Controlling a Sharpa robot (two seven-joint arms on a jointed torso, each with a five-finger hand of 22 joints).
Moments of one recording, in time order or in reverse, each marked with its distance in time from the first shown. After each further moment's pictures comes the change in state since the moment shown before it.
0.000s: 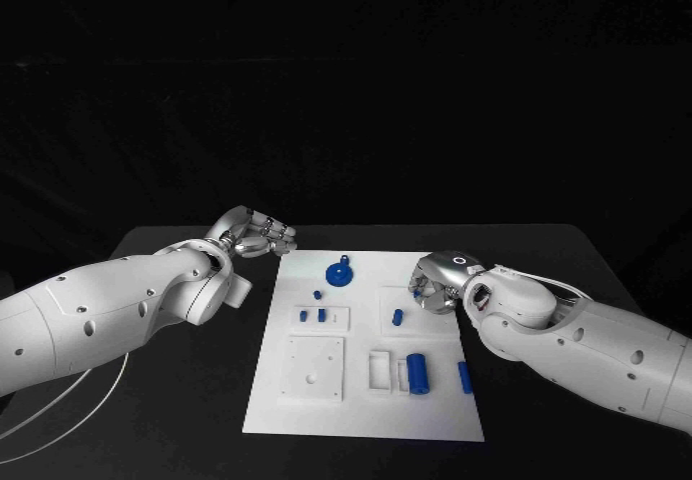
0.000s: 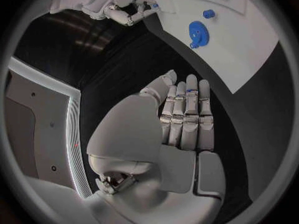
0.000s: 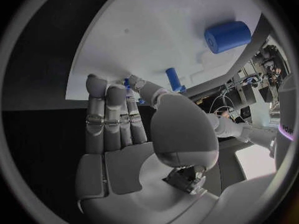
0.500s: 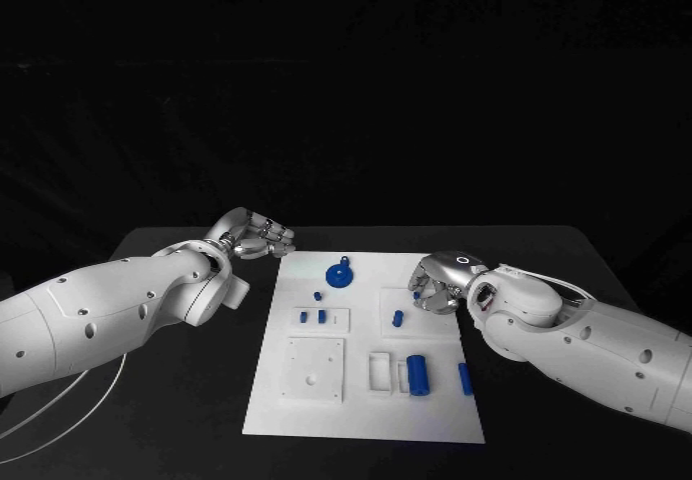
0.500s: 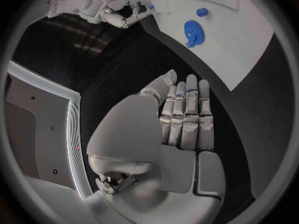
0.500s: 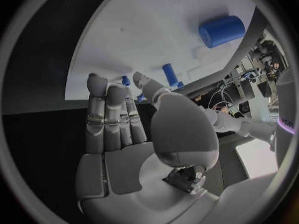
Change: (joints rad) left arm 0.000 0.002 0.000 -0.011 -0.036 0.000 -0.010; left_hand 0.004 -0.004 0.000 0.000 0.000 0.000 0.000 0.000 0.000 0.004 -0.004 0.000 0.000 0.000 0.000 0.000 0.000 0.000 0.000 0.000 0.000 0.000; right arm -0.001 -0.017 0.013 0.013 0.047 0.003 0.023; right_hand -0.015 -0.015 -0.138 0.007 0.057 -0.084 0.016 0.000 0.000 -0.073 0.023 0.001 0.002 -0.007 0.007 -0.004 -0.002 0.006 0.000 0.000 -0.031 -0.009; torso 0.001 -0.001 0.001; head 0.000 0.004
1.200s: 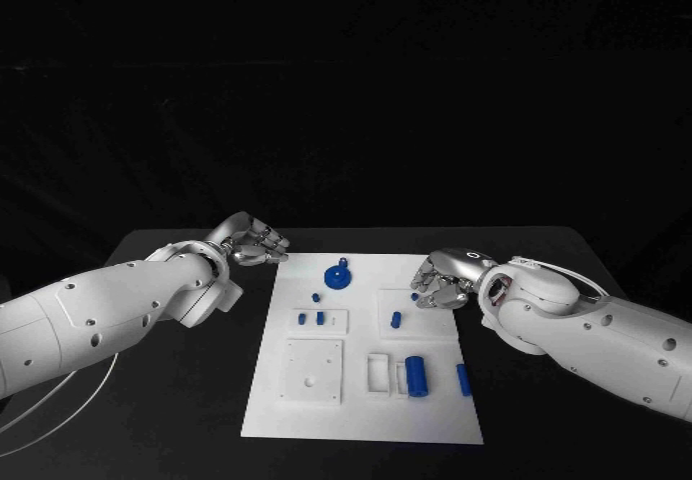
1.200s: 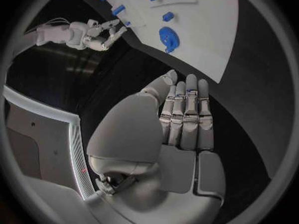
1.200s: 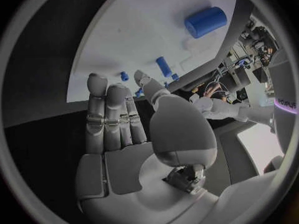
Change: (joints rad) left arm -0.004 0.020 0.000 -0.046 -0.198 0.016 -0.078; left_hand 0.000 -0.008 0.004 0.004 0.000 0.000 0.000 0.000 0.000 0.005 -0.005 0.000 0.000 0.000 0.000 0.006 0.000 0.000 -0.013 -0.005 0.032 -0.009; right arm 0.008 -0.046 0.028 0.017 0.129 0.039 0.076; right_hand -0.013 0.047 -0.156 -0.066 0.070 -0.017 0.005 0.000 0.000 -0.003 0.003 0.000 0.000 -0.004 -0.003 0.000 0.005 0.001 0.000 0.000 -0.028 0.027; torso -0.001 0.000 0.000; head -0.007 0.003
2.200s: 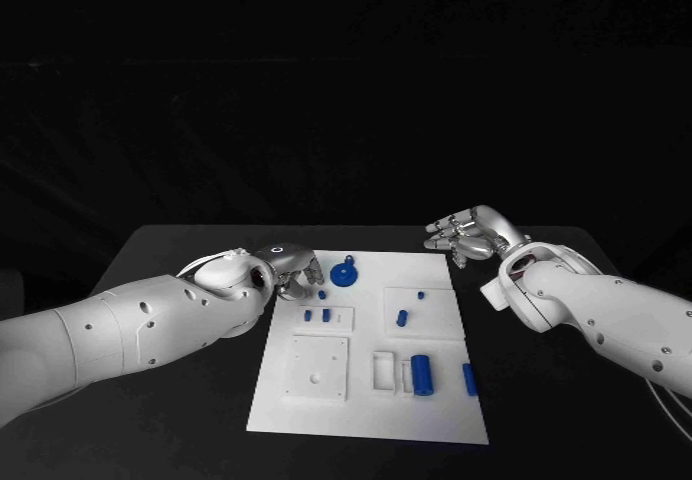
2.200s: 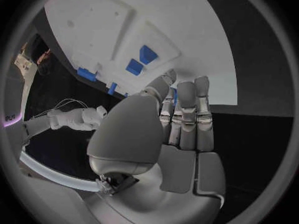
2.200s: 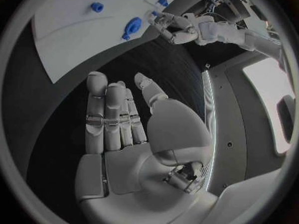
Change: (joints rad) left arm -0.039 0.118 -0.023 -0.029 -0.793 0.166 -0.143; left_hand 0.017 -0.022 -0.011 0.023 -0.004 -0.076 -0.048 0.000 -0.001 -0.079 0.001 -0.005 0.000 -0.012 -0.054 1.066 0.291 0.040 0.204 -0.053 0.351 0.138; right arm 0.041 0.022 0.006 -0.128 0.669 -0.273 0.226; right_hand -0.018 0.095 -0.182 -0.036 0.168 -0.022 0.001 0.000 0.000 0.043 -0.007 0.004 0.002 -0.014 -0.007 -0.009 0.017 -0.012 0.000 -0.007 -0.047 0.017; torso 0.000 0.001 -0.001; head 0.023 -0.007
